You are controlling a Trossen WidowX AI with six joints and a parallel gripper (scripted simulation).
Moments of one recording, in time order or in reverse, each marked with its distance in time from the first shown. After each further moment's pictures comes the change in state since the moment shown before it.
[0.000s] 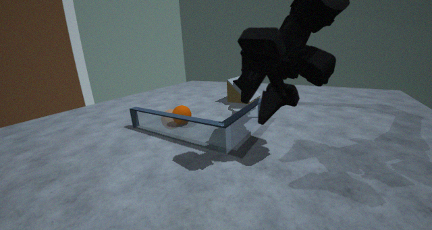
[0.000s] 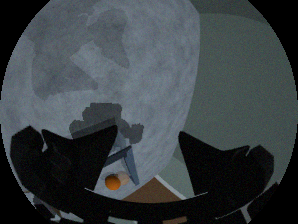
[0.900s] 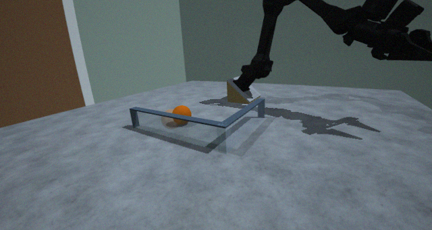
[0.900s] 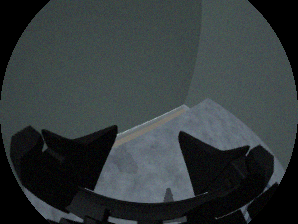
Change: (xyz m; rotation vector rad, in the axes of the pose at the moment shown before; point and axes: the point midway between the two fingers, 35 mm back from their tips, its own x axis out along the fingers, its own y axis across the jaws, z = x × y) arm -0.290 0.165 0.219 0.902 -1.071 0.433
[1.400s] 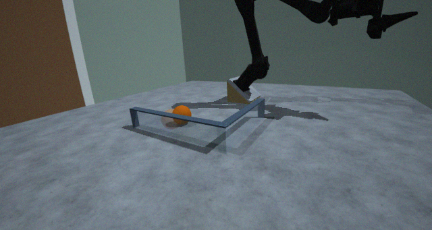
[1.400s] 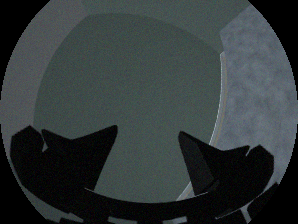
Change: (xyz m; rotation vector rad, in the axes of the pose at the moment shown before) arm -0.125 0.075 0.087 1.201 -0.124 0.454
